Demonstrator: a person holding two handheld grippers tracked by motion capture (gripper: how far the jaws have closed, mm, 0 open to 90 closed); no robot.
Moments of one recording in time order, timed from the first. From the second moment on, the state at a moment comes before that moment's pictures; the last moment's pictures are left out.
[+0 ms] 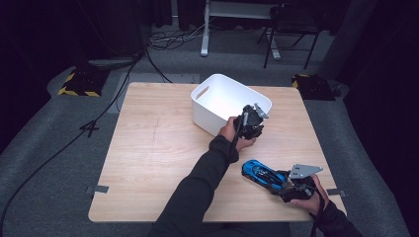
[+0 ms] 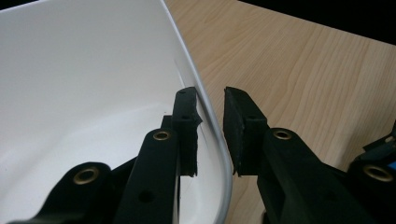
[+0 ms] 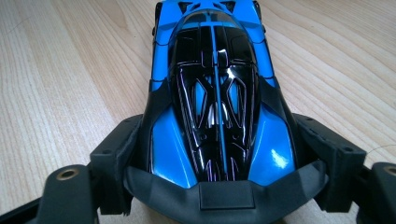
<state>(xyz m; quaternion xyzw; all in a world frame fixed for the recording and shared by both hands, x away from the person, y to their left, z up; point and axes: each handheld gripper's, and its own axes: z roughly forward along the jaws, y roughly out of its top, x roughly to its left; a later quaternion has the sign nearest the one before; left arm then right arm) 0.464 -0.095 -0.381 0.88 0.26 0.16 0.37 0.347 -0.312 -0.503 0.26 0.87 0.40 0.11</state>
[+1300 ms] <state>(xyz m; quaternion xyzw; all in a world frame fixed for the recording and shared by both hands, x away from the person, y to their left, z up) 0.519 0.062 -0.370 0.77 0.44 0.27 0.39 0.347 -0.312 -0.503 0.26 0.87 0.40 0.11</state>
